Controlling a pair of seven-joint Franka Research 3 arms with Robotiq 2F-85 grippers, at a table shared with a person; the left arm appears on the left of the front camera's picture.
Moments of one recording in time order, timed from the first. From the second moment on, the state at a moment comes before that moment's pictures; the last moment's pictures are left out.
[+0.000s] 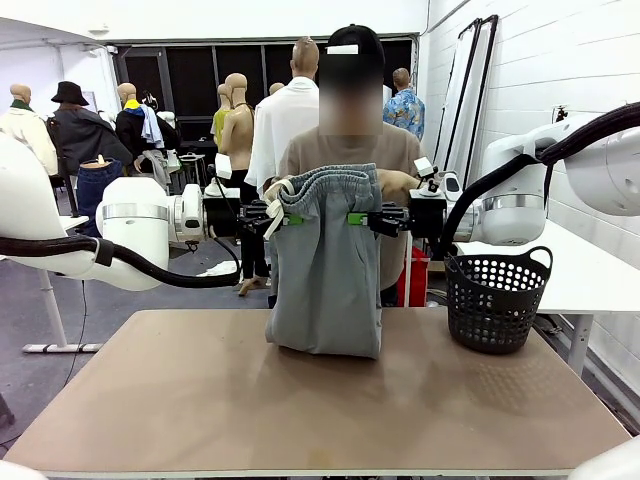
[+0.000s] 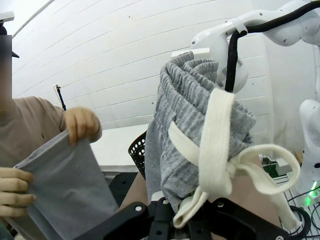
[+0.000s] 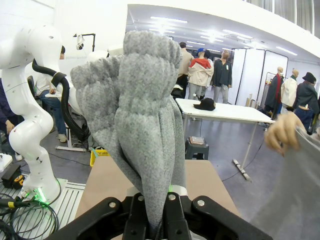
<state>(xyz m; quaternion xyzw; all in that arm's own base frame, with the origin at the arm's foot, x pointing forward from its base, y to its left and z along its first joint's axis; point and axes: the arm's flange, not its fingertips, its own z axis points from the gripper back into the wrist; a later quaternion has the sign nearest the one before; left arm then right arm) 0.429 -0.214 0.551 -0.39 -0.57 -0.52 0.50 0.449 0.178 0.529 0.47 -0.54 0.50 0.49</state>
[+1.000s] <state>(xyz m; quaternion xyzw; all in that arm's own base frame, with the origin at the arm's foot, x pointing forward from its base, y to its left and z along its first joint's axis) 0.429 -0.214 0.551 -0.39 -0.57 -0.52 0.50 0.449 0.178 0.529 0.47 -0.54 0.50 0.49</state>
